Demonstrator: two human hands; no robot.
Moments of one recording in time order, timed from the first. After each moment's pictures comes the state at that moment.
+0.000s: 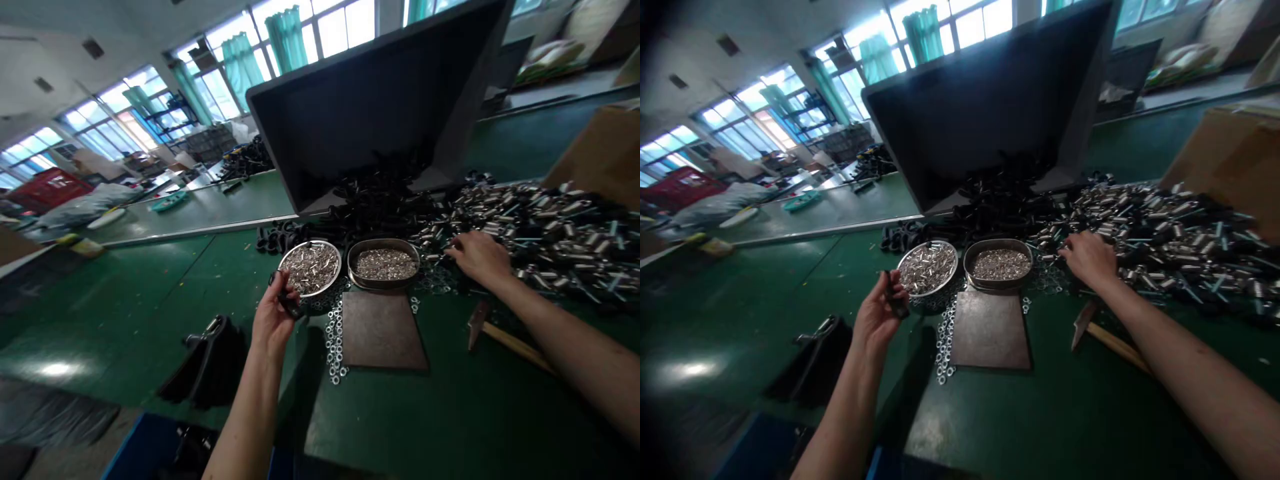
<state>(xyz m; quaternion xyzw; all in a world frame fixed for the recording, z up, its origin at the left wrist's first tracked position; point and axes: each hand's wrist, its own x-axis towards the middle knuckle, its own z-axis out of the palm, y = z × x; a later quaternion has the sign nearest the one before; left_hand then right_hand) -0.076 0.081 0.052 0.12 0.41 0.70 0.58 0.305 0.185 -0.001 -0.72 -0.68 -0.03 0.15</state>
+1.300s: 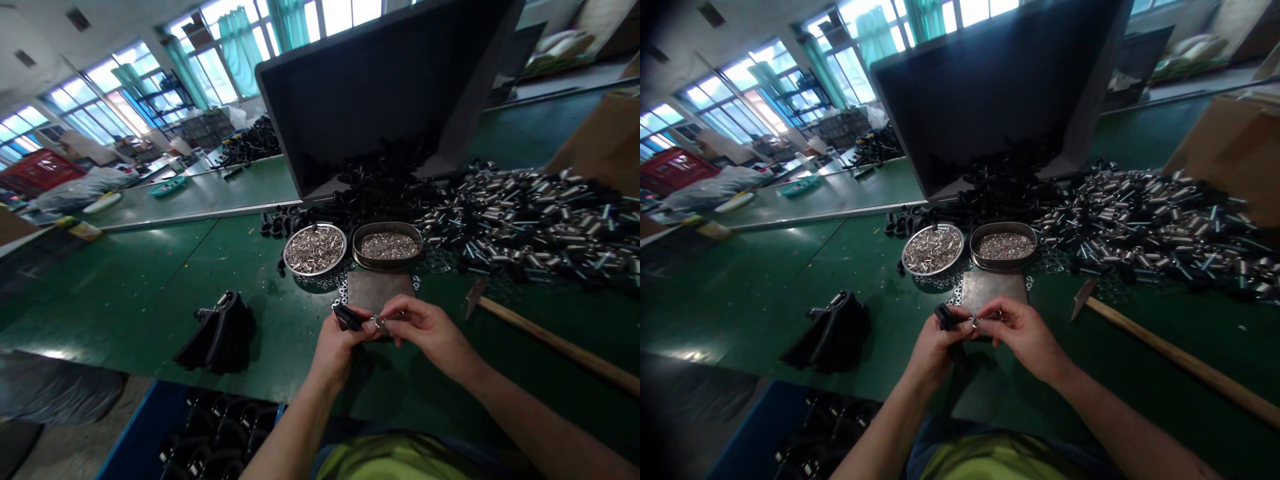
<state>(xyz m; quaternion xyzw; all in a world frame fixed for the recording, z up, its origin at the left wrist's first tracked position) 0.002 -0.016 0.020 0.29 0.46 0.52 0.66 0.160 0.005 0.031 -0.39 -0.54 0.63 0.41</state>
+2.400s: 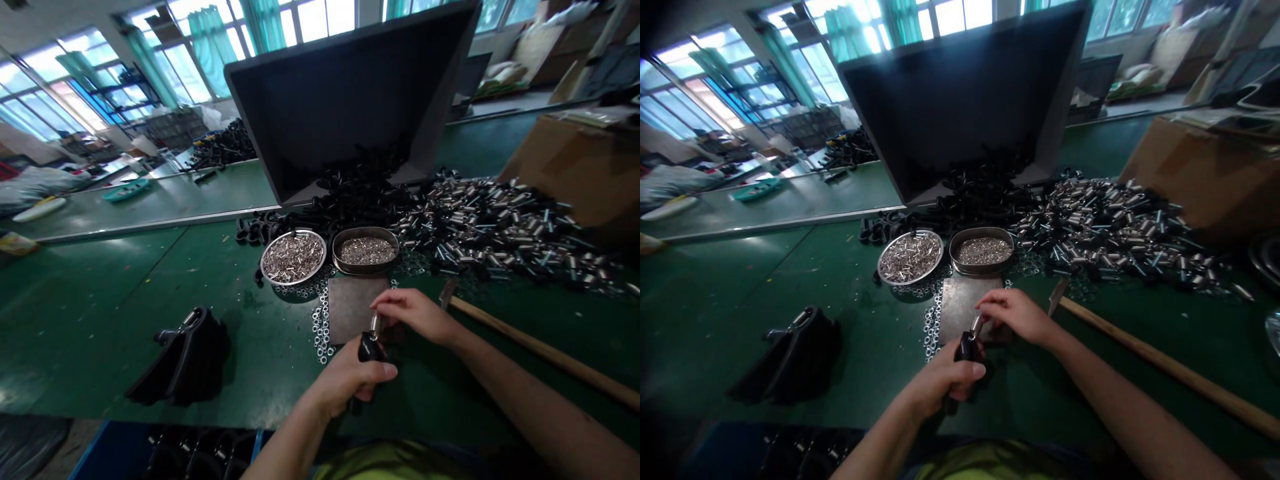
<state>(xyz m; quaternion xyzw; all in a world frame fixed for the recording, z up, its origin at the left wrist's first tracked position) 0.019 -0.022 0.008 0.36 0.42 0.26 0.79 0.202 0.051 0.010 -0.50 -0.70 0.43 0.26</state>
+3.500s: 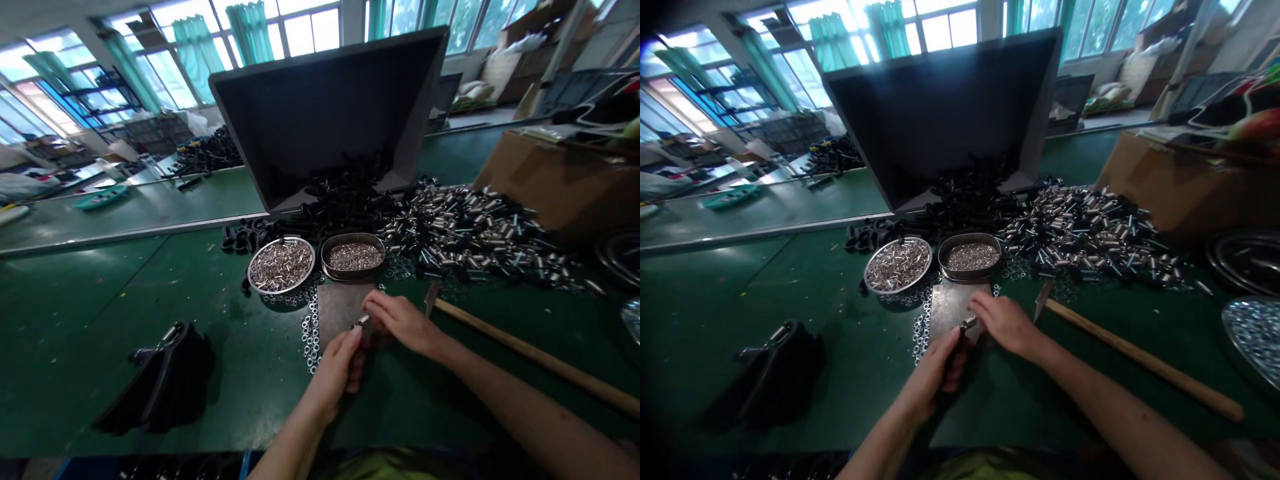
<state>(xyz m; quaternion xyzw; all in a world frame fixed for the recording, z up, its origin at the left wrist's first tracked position) 0.027 -0.014 0.002 0.32 0.48 0.31 0.75 0.200 0.043 0.024 -0.54 -0.79 0.26 0.16</state>
